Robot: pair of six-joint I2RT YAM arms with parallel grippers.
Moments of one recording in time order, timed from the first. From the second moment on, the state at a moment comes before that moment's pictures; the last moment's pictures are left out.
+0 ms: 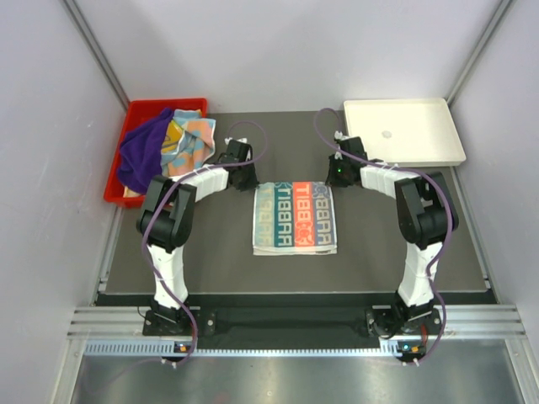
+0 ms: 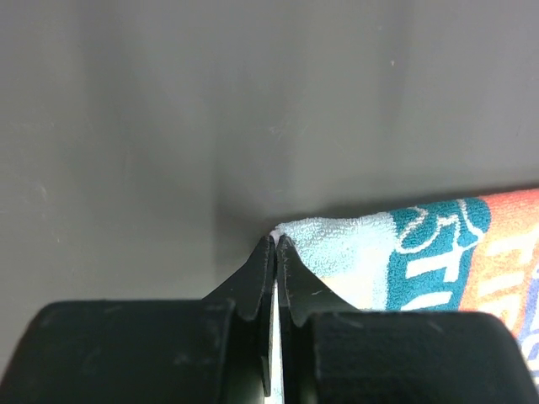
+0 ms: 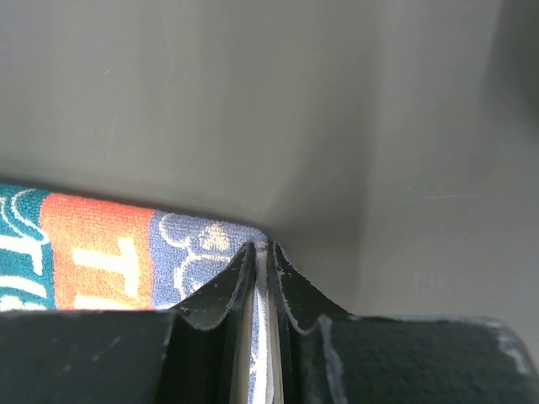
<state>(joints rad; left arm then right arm) -0.37 2.01 1.33 -0.20 0.06 -0.53 0.30 1.97 1.25 -0.14 -0.10 0.31</state>
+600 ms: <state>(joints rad) -0.35 1.93 1.26 0.05 0.03 -0.52 0.26 1.92 1.20 0.02 -0.17 0.35</state>
